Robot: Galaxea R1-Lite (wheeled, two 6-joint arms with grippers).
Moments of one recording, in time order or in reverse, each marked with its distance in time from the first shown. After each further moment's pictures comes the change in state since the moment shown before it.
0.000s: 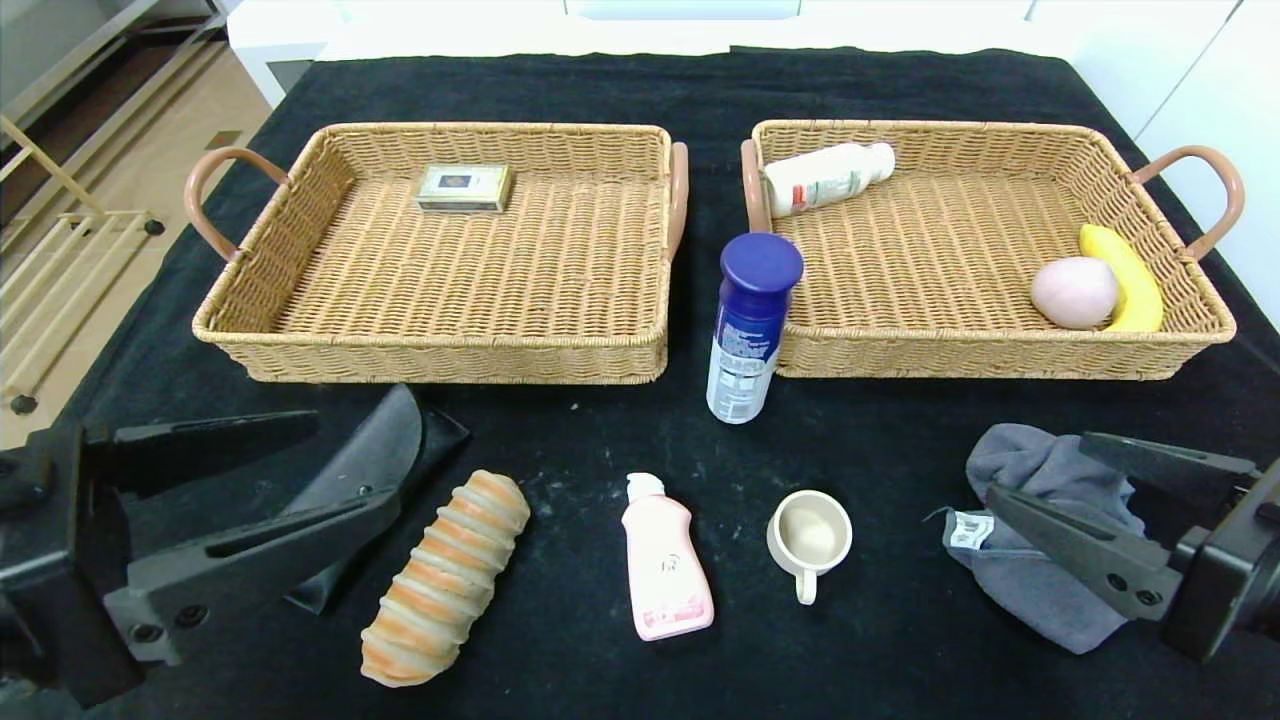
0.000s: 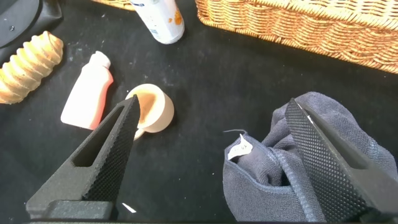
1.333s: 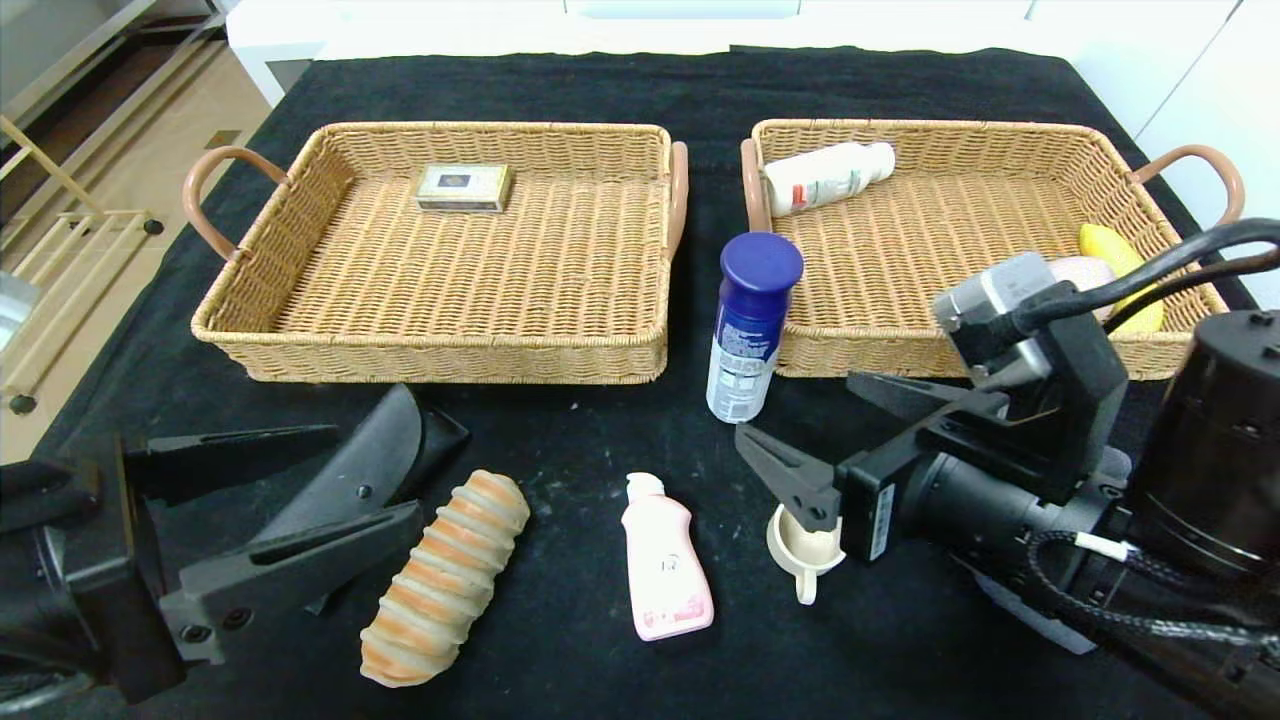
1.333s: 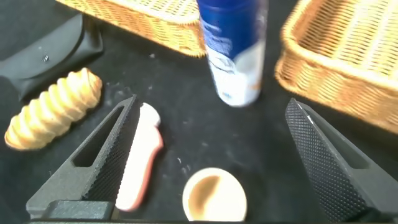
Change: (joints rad) left arm 0.006 0.029 0.013 0.002 0.004 0.023; right arm 0.278 0.430 -0.249 -0.256 -0.194 -0.059
